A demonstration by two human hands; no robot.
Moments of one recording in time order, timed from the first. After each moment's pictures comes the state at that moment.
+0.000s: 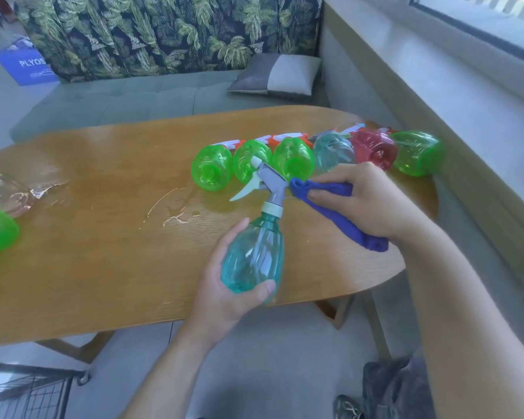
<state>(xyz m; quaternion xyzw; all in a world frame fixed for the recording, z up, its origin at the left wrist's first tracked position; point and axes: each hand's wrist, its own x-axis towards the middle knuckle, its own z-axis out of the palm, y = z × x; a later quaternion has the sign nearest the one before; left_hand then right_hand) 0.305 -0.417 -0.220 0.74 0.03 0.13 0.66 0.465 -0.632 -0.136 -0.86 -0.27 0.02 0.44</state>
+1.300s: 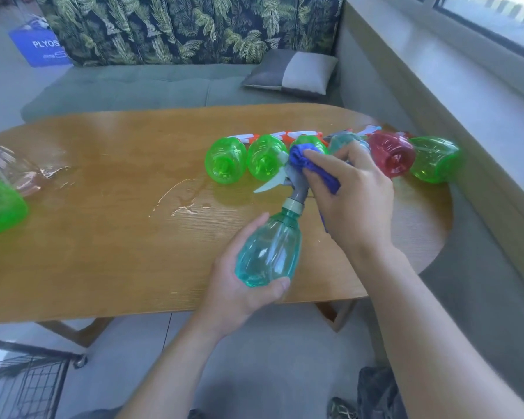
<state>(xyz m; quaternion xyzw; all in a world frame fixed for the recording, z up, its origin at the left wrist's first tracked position) 0.307 -0.417 -0.222 0.76 0.03 0.11 0.64 0.445 -0.579 -0.157 -0.85 -0.22 -0.32 0.35</state>
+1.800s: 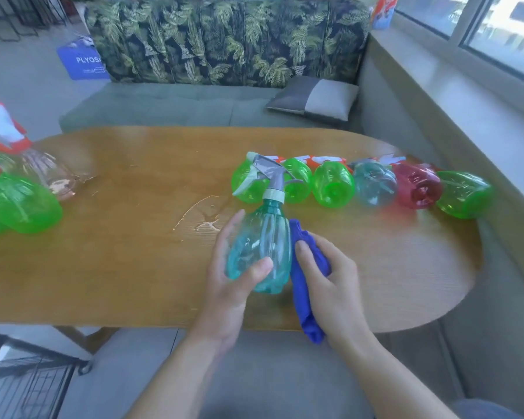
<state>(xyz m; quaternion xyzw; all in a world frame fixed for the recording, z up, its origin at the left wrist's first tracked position) 0.314 -0.399 -0.210 0.61 0.11 0.20 0.76 0.377 -0.542 -0.206 -0.73 -0.12 0.03 0.67</state>
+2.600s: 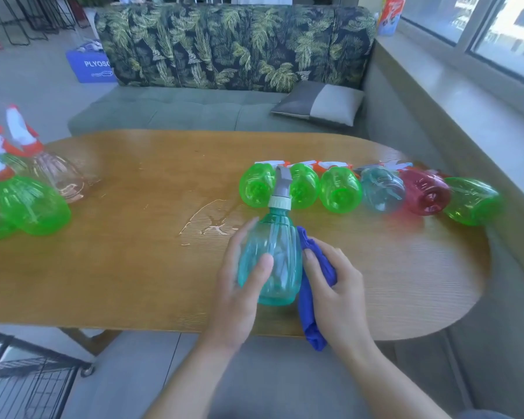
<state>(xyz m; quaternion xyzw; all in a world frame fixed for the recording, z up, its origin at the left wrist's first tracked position) 0.311 -0.396 -0.208 0.69 0.08 0.23 0.68 0.370 -0.533 -0.206 -0.72 -0.14 -0.01 0.68</state>
